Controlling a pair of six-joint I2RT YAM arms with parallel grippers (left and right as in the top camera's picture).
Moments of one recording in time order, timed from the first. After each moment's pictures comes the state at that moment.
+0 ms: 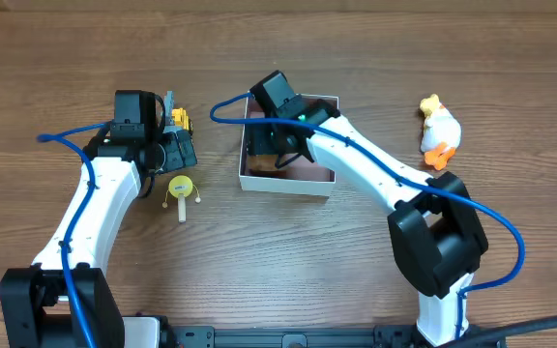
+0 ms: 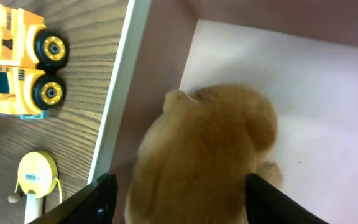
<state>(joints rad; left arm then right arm) 0.00 1.54 1.03 -0.65 -0.06 -0.30 0.65 2.04 1.60 -0.65 -0.08 0.51</state>
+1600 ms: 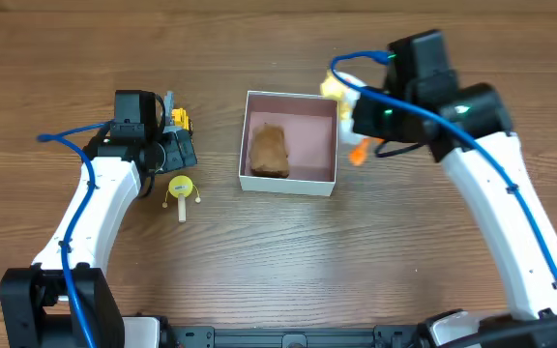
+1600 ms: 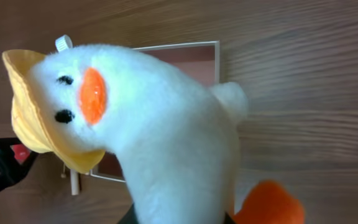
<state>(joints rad) 0.00 1.54 1.03 -0.65 -0.06 -0.30 0.37 1.57 1.63 -1.09 -0.11 0.51</state>
